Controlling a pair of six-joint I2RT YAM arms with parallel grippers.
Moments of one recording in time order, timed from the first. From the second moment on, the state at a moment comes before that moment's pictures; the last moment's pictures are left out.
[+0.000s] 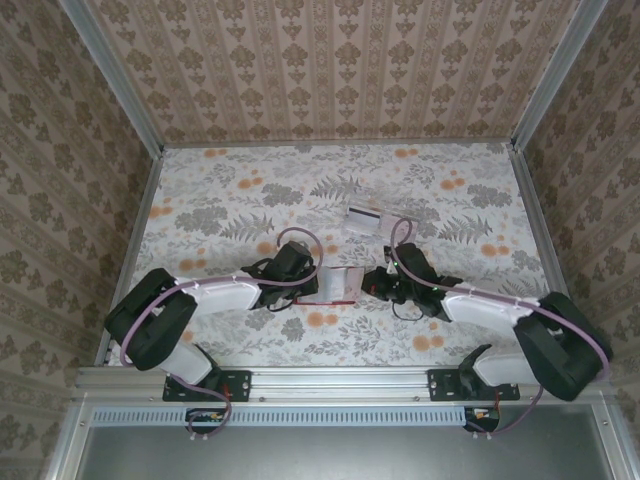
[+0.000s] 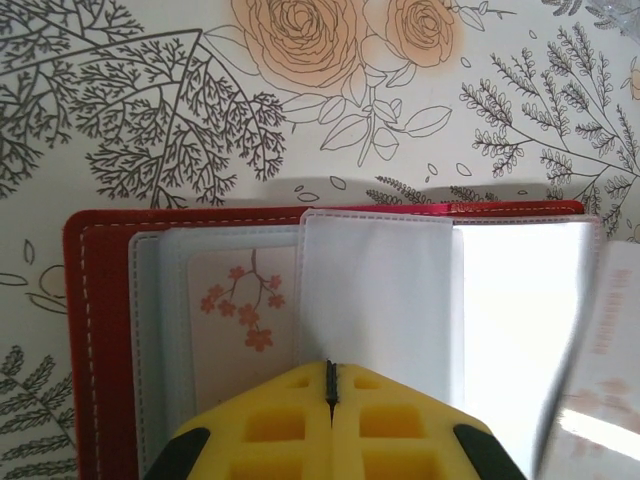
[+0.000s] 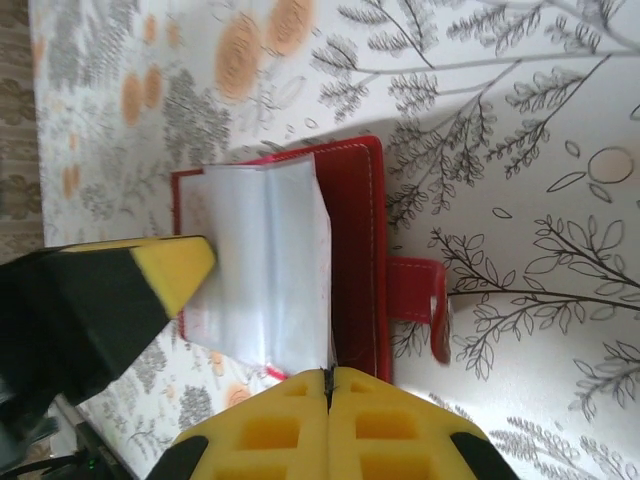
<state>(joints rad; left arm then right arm) -0.82 1.51 0.63 -0.04 0.01 -0.81 0.59 1.26 0.46 0.08 -0.27 0.93</state>
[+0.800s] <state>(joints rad) -0.82 0.91 0.61 -0.23 -0.04 -0.72 0.60 1.08 1.00 -0.62 -0.07 0.37</state>
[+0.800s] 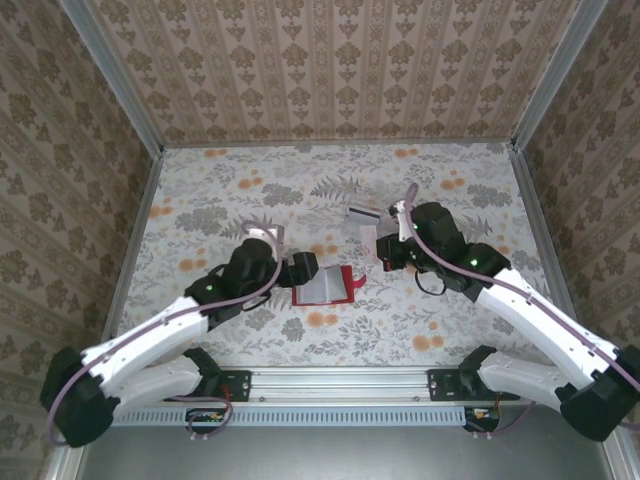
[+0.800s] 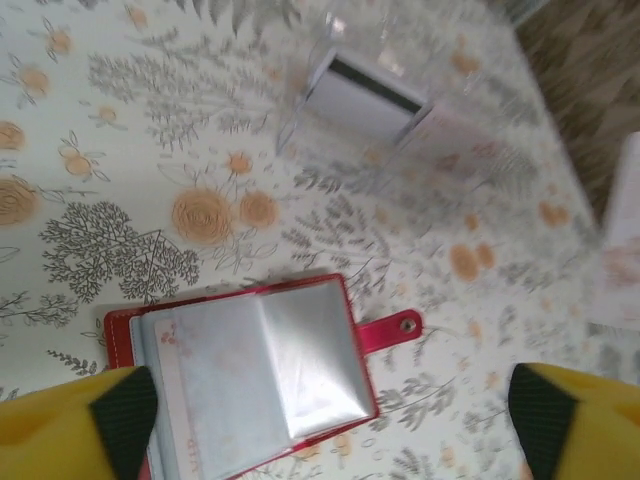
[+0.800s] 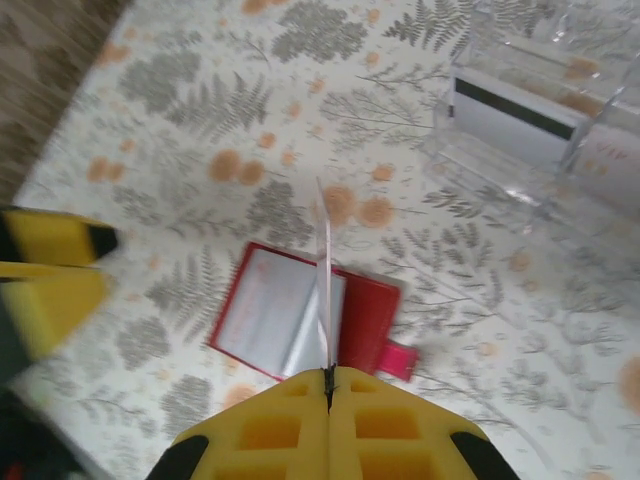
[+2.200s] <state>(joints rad) -0.80 0.45 0.38 -0.39 -0.08 -0.69 0.54 1.52 1.11 -0.56 0.42 -0.77</state>
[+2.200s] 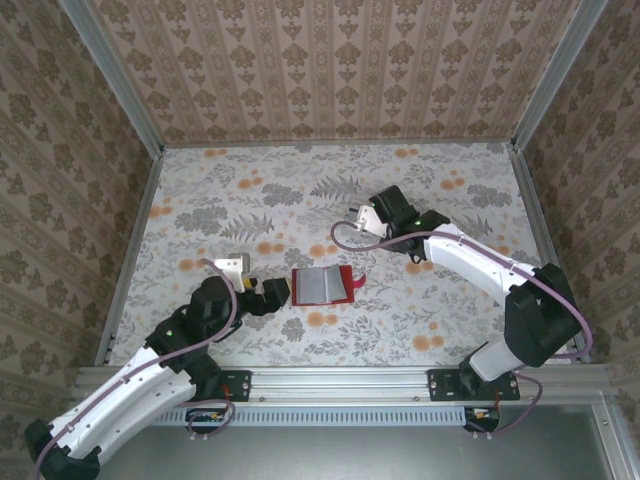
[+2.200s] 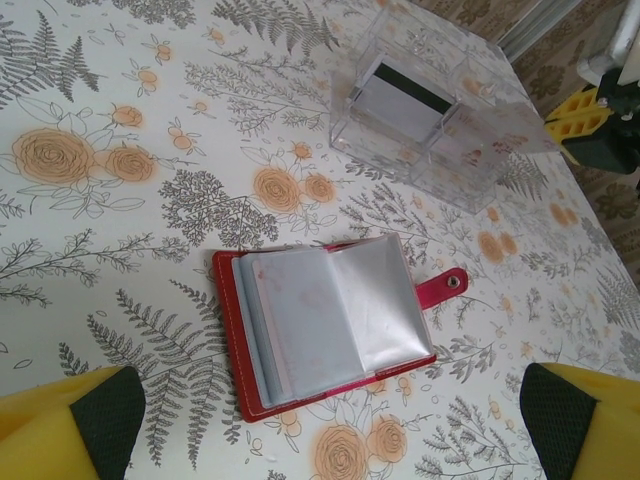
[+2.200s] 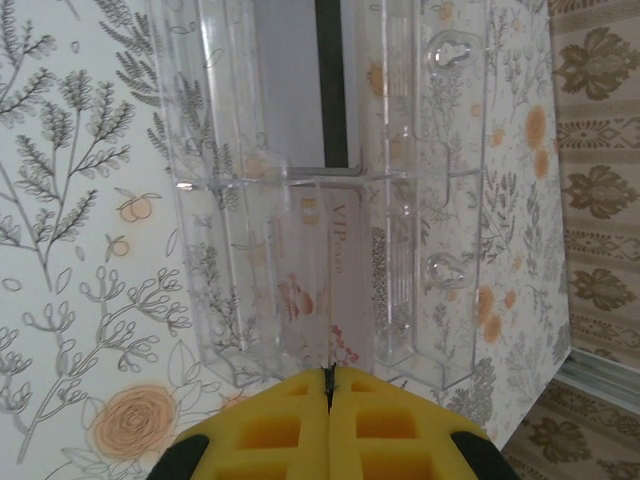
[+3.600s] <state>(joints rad) -0.77 0.45 0.34 -0.39 -0.07 -0.69 0.49 1.70 1.15 -0.53 0.49 -0.78</state>
